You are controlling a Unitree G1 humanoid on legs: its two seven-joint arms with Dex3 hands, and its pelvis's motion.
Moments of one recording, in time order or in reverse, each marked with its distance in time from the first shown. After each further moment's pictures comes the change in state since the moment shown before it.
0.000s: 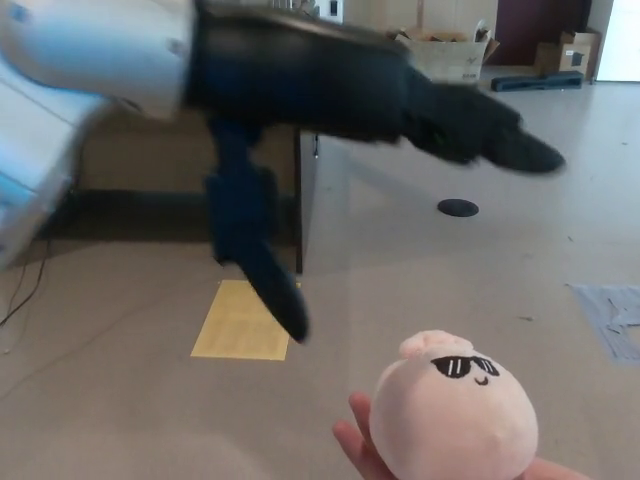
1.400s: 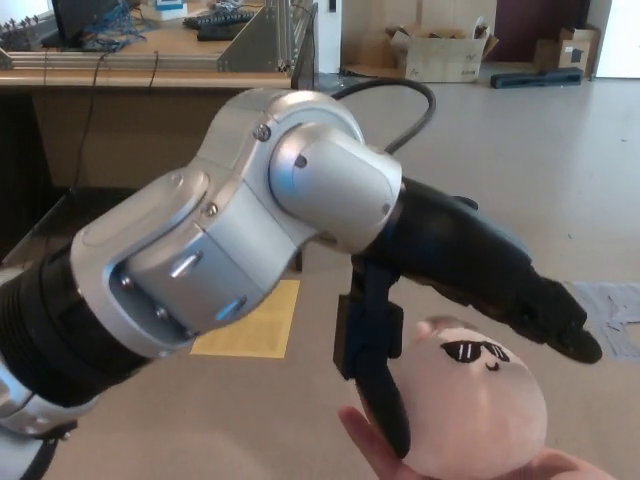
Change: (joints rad) left_arm 0.033 -0.210 -0.242 0.041 0.209 0.086 -0.086; right_arm -0.097 0.013 0.042 0.065 -0.014 -0.032 0.036
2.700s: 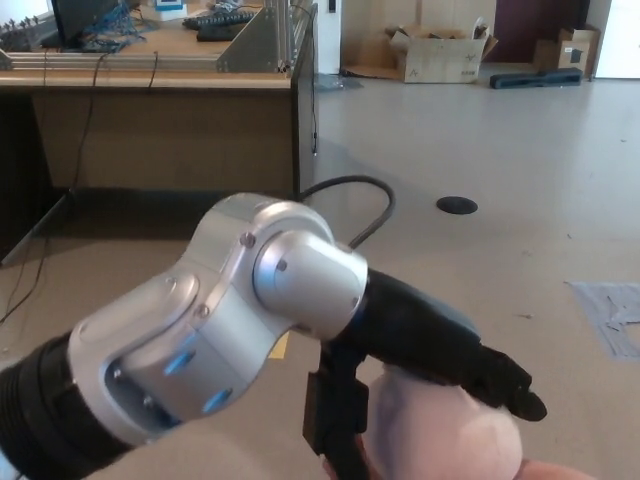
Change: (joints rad) left_arm 0.240 0.006 -0.016 -0.099 0.130 0.030 0.043; right_arm -0.035 0.005 0.033 -0.024 -0.026 0.123 -0.035
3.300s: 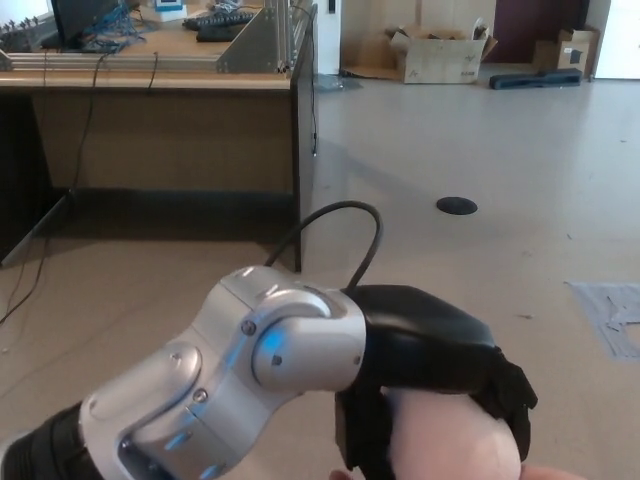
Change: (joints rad) left_arm 0.163 -0.053 -0.003 0.013 0.185 -0.211 0.346; right_arm 0.000 0.001 0.010 -0.023 -0.003 0.021 0.015
